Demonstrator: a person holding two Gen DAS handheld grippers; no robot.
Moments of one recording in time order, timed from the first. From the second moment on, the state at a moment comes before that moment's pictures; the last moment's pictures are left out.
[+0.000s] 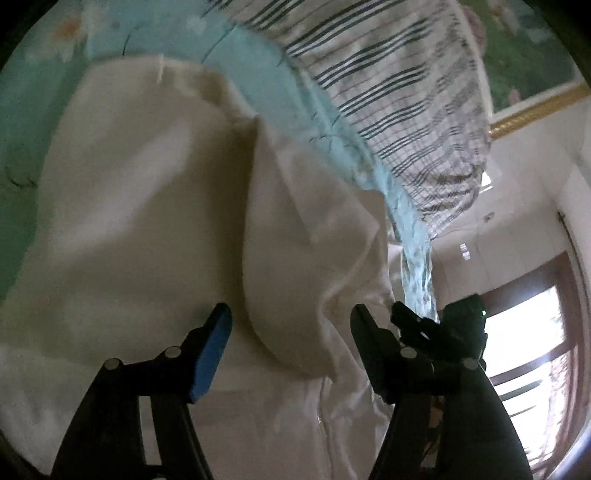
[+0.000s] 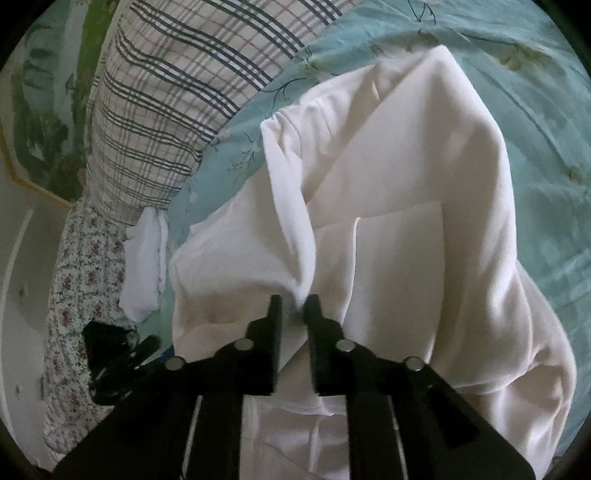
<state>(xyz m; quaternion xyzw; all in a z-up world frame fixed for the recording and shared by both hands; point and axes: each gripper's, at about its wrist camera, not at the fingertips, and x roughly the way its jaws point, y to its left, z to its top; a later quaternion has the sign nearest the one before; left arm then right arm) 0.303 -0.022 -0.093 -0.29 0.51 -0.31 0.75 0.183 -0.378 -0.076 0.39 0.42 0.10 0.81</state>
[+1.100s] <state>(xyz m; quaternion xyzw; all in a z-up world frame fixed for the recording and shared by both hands) 0.263 -0.055 -0.071 -0.12 0.47 -0.32 0.81 0.200 -0.308 -0.053 0.25 0.45 0.07 0.85</state>
